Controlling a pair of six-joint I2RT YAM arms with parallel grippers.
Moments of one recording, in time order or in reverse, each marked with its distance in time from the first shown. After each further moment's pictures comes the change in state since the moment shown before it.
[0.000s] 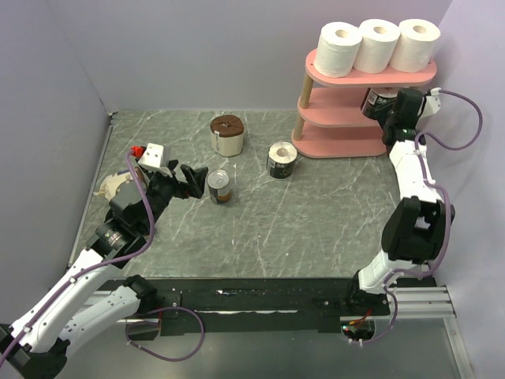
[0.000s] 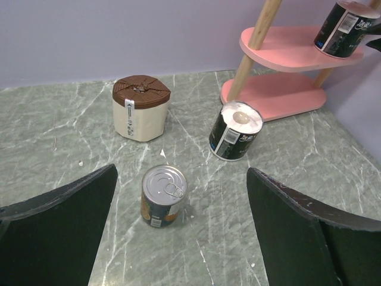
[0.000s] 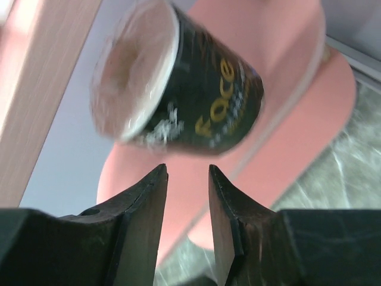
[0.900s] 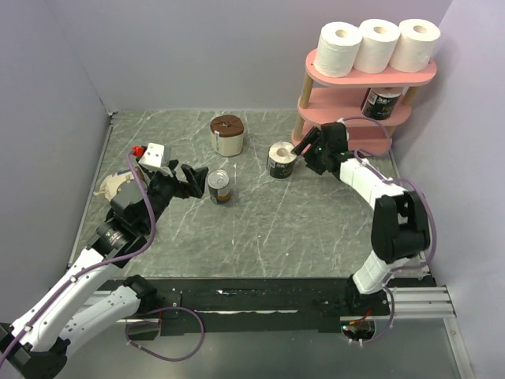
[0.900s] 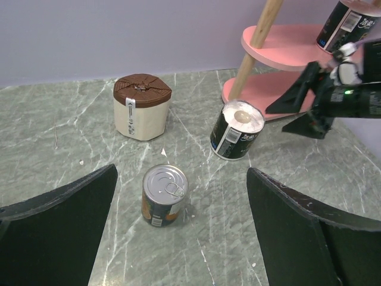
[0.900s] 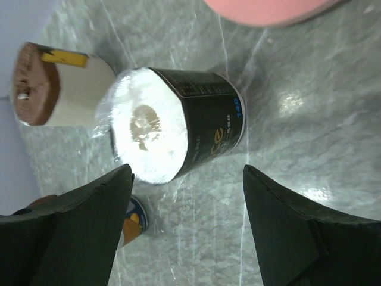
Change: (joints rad) left arm 0.000 0.005 0.000 0.000 -0.005 0.000; right arm 0.404 -0.042 -0.343 -0.029 -0.222 -0.006
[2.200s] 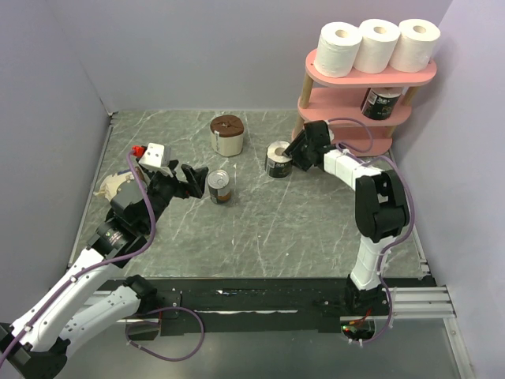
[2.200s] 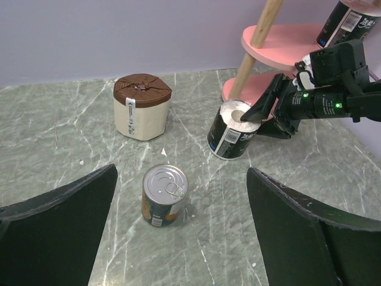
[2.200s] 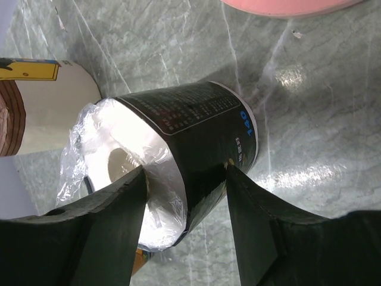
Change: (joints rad) left arm 0.000 0.000 0.000 0.000 0.000 0.000; right arm 0.061 0.252 0.161 -0.010 0.026 0.085
